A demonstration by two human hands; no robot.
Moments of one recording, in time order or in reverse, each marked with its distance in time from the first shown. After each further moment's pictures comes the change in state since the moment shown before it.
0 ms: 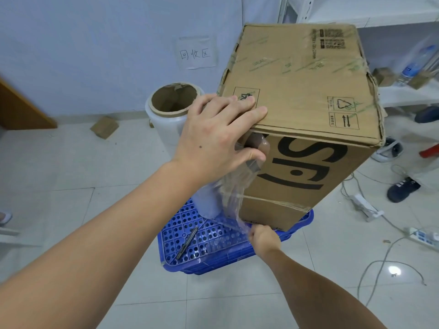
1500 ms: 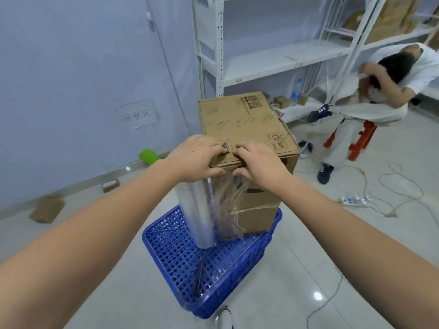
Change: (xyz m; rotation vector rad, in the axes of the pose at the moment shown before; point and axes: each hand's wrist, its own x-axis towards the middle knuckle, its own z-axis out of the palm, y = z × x) left_hand 0.076 -0.076 -0.060 -0.192 -0.699 0.397; right_hand -0.180 -0.131 -0.301 -0.316 0.805 -0.426
